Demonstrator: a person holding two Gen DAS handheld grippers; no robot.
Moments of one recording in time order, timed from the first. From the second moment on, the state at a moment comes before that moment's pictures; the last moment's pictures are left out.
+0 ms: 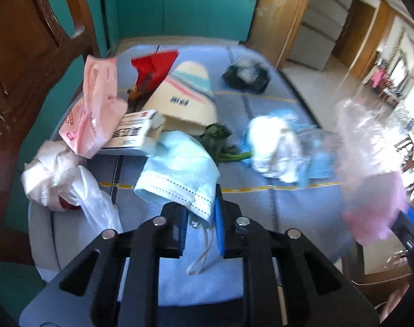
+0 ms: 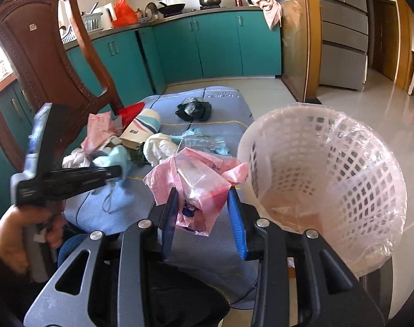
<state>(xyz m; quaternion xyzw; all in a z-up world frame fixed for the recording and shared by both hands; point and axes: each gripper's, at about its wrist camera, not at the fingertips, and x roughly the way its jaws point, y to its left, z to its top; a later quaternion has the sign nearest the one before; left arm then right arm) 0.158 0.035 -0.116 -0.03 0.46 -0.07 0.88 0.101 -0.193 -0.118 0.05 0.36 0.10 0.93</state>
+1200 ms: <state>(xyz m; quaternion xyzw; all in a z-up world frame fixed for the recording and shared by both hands) 0.164 -0.185 -0.074 0.04 0.37 -0.30 0.88 0.066 -0.356 -0.097 0.10 0.29 -0.12 0.94</state>
